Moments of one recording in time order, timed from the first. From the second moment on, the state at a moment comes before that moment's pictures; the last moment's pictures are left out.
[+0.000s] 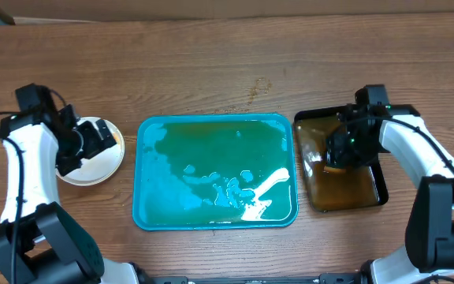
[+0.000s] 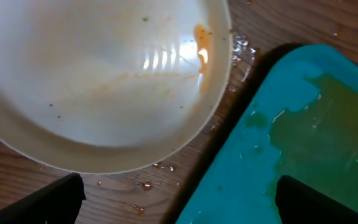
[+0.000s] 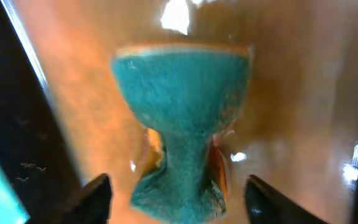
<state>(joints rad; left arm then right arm) 0.40 1.65 1.28 -1.03 0.17 -0.13 0.01 1.73 1.12 -0.89 -0.17 0.07</state>
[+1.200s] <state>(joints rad) 0.07 0.80 0.92 -0.98 0.30 0.00 0.12 0.86 0.96 -0.91 -0.19 0.15</state>
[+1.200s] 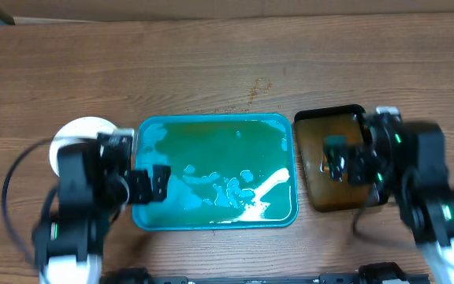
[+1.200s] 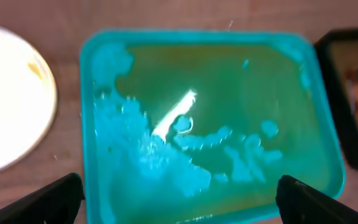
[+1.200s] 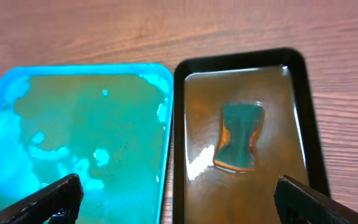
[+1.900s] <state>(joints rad) 0.07 0.59 0.88 -1.00 0.30 -0.01 0.12 0.67 0.93 -0.92 -0.18 0.15</state>
